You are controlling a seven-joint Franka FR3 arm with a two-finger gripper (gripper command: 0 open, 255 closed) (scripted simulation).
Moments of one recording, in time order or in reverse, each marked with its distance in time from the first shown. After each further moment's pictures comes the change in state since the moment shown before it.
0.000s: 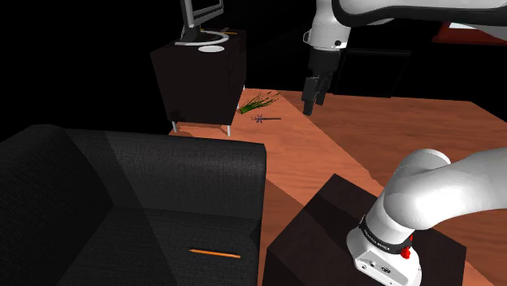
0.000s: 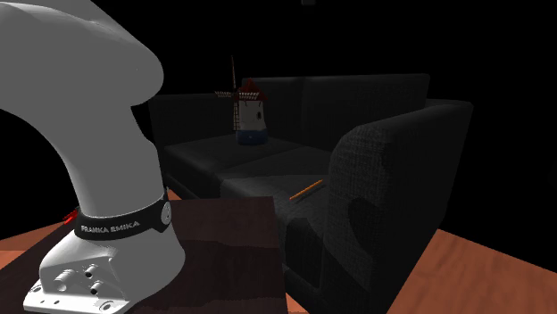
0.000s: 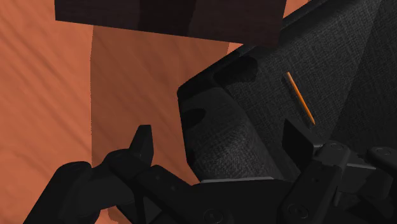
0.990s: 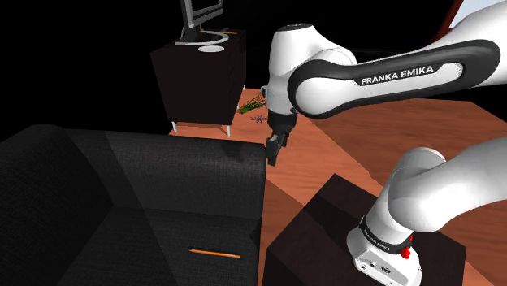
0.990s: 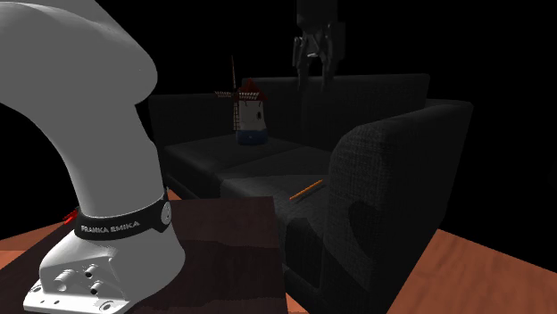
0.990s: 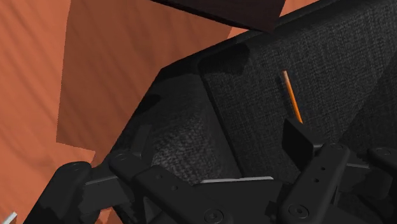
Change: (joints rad) arm 0.117 0.104 0.248 -0.238 0.065 0.410 0.103
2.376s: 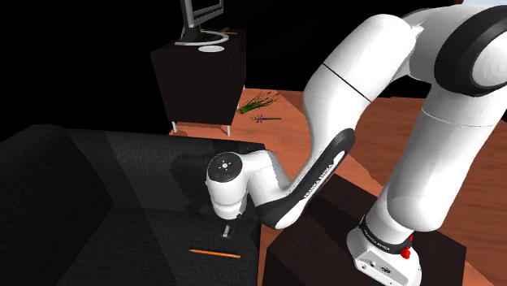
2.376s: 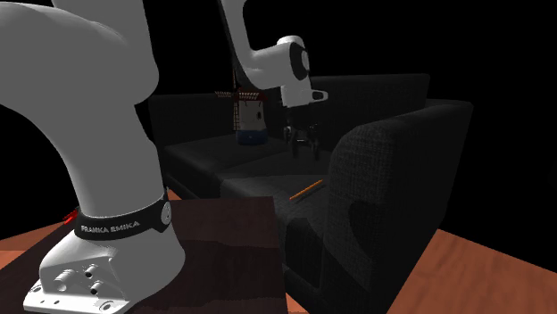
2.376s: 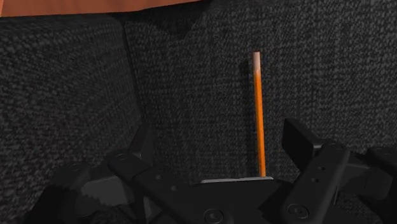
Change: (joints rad) arm -0.021 0.768 0.407 0.083 -0.636 0.591 0.637
